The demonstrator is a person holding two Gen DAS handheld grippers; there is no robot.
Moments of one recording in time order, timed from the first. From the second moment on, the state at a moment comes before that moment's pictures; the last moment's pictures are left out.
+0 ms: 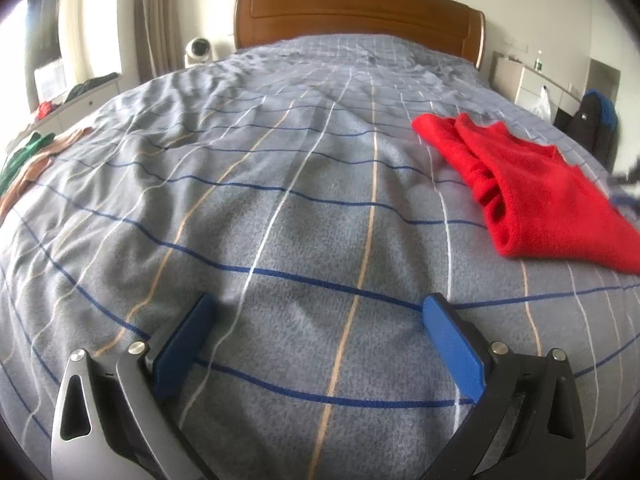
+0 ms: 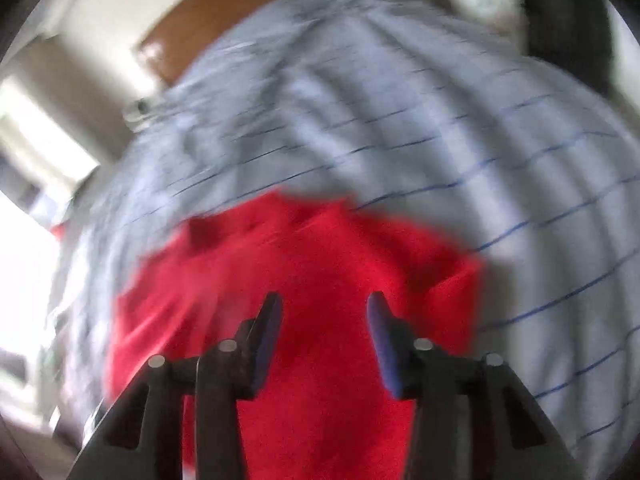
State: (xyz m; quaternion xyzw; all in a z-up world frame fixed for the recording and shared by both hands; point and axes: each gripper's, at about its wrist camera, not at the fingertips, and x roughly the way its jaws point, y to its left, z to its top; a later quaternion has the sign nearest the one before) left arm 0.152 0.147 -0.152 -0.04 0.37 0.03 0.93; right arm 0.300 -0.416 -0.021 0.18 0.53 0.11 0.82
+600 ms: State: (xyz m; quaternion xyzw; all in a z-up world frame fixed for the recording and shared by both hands) left arm 0.134 0.148 -0.141 -0.05 0.39 0.03 0.92; right arm 0.248 -0.488 -0.056 0.28 0.53 0.05 0.80
